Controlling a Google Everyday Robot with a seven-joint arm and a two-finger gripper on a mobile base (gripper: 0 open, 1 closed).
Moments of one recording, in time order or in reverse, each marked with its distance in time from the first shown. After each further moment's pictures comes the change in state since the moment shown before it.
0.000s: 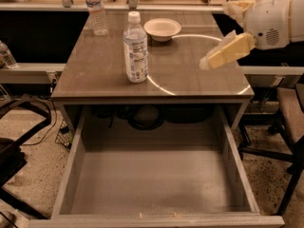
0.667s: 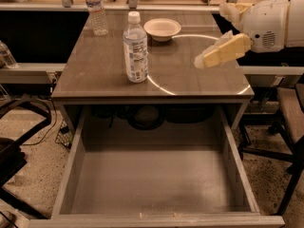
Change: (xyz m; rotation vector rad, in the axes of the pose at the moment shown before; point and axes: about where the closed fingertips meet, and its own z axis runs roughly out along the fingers) arm -0.011 0.008 0.005 -0.010 -0.096 0.053
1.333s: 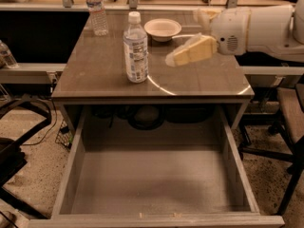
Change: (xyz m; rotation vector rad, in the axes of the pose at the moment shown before) arm -0.009 0.006 0.062 -0.037 -0.090 0.055
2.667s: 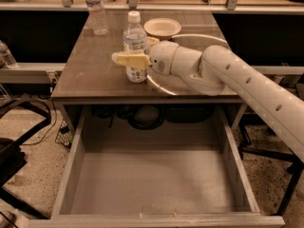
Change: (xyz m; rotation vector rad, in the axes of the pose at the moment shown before) arm 0.040 -0.020 0.169 0.015 -0.313 0.157
